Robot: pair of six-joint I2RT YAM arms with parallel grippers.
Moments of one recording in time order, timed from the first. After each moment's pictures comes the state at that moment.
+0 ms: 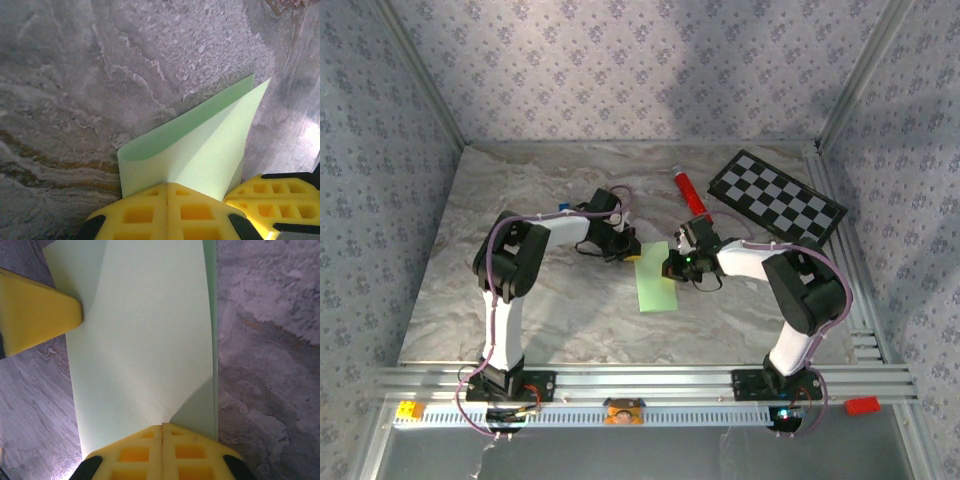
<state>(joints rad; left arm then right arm) -0.52 2.05 1.27 -0.36 0.62 -0.61 0.53 1.73 0.82 -0.15 -0.41 0.66</state>
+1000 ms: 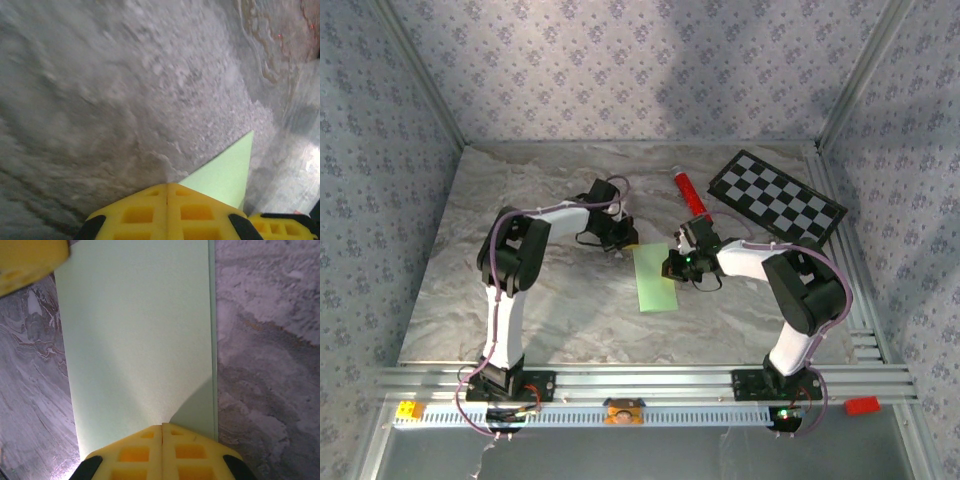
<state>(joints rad) -0.48 2.11 1.38 -0.40 0.56 -0.62 0.53 1.73 0.82 -0.14 -0.41 0.66</state>
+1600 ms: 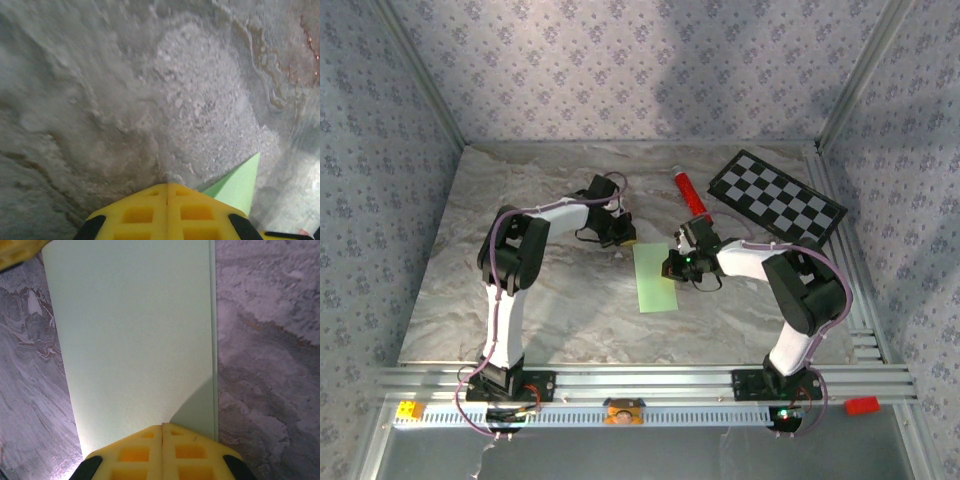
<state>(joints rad) -0.47 2.12 1.41 -0.42 0.49 -0.64 0.54 1.73 0.82 -0.14 -0.41 0.66</state>
